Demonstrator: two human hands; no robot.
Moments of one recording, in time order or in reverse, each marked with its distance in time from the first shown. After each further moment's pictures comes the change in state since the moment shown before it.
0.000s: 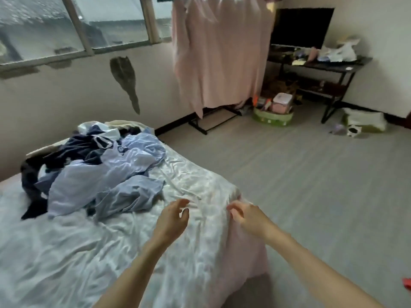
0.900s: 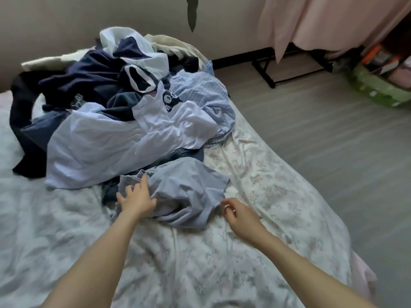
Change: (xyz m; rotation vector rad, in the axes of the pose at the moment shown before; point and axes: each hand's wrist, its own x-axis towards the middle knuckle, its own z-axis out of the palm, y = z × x) left_hand 0.283 -0.453 -0.064 0.509 -0.229 -0.737; right_hand 0.408 -0.053 0.291 -0.041 -0.398 0.049
